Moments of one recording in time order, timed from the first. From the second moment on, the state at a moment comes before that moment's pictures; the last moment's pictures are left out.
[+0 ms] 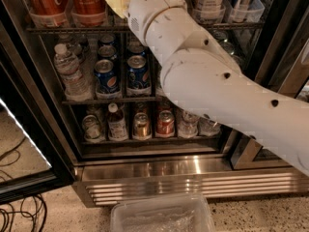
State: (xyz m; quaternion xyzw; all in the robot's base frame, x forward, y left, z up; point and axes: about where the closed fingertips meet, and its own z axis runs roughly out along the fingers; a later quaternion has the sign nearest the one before) arm 0.590 0.039 1.127 -0.19 0.54 0.14 0.81
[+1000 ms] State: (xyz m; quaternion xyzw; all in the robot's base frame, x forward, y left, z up) arm 0.575 0.042 1.084 -0.21 0.59 0.21 0.75
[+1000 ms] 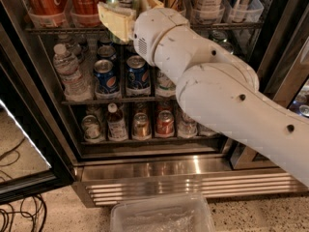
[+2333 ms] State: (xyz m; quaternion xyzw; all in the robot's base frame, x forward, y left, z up) arm 0.493 0.079 1.024 -0.22 0.62 0.33 0.67
